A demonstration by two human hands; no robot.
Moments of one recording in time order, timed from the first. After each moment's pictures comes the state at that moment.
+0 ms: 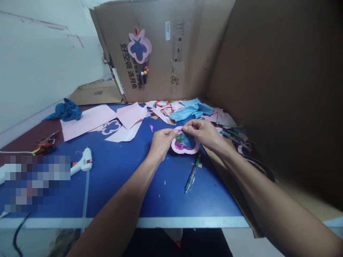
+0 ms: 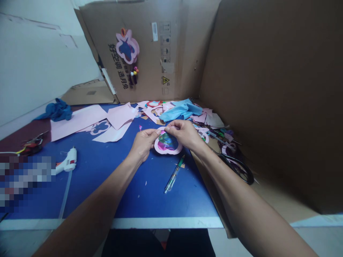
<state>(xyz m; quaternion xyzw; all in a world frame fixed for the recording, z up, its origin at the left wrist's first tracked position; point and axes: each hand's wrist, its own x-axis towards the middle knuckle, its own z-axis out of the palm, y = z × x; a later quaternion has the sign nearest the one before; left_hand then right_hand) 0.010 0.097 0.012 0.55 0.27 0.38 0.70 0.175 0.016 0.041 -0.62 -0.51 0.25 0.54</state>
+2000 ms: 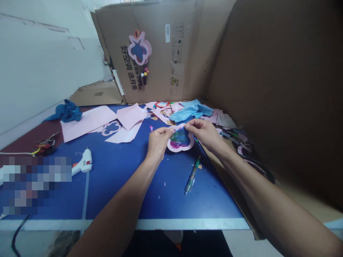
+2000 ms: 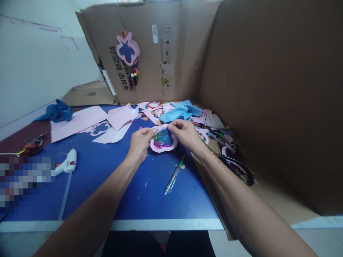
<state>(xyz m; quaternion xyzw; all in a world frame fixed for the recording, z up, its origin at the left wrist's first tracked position) 0.011 0.106 0.010 0.54 0.28 0.46 0.65 0.176 0.017 0.037 -0.61 -0.48 0.23 0.59</state>
